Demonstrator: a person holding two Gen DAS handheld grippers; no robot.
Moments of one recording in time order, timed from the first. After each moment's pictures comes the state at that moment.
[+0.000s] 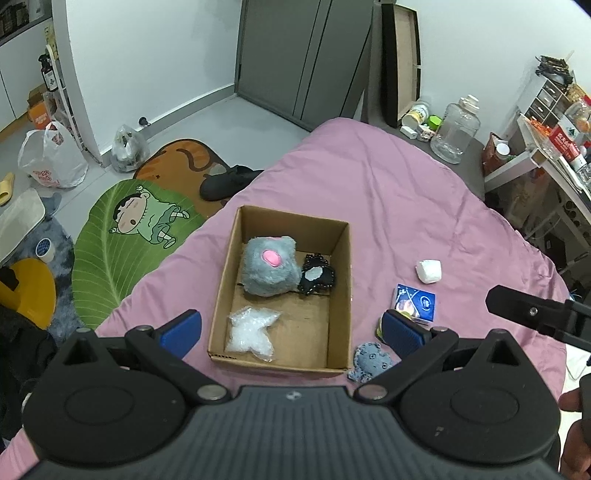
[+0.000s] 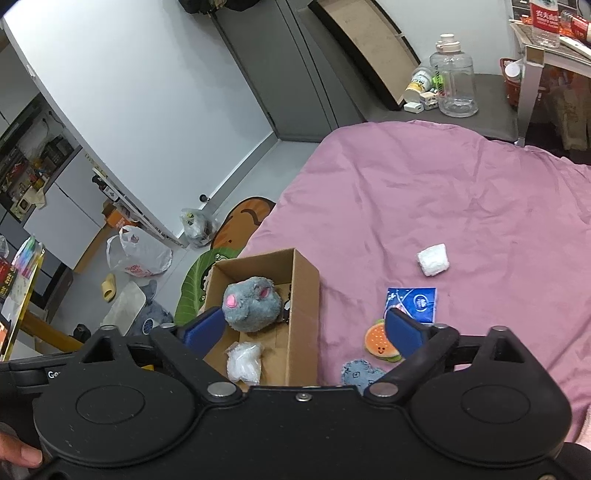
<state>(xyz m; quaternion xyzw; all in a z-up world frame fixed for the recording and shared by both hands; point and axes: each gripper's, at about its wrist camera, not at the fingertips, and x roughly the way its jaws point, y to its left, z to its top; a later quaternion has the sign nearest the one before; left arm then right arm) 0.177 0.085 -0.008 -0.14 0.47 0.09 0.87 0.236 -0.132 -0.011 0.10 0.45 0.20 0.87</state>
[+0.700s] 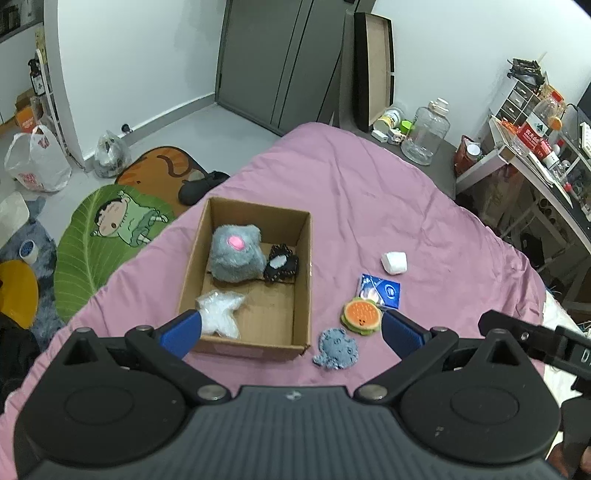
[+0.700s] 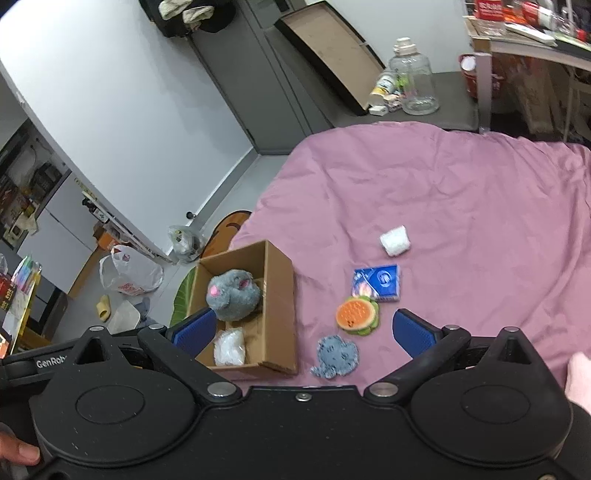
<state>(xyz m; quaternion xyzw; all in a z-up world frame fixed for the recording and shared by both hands) 0.146 0.051 -0.005 -0.16 0.45 0.06 0.88 0.186 -0.175 -0.019 0.14 0.44 0.16 0.87</state>
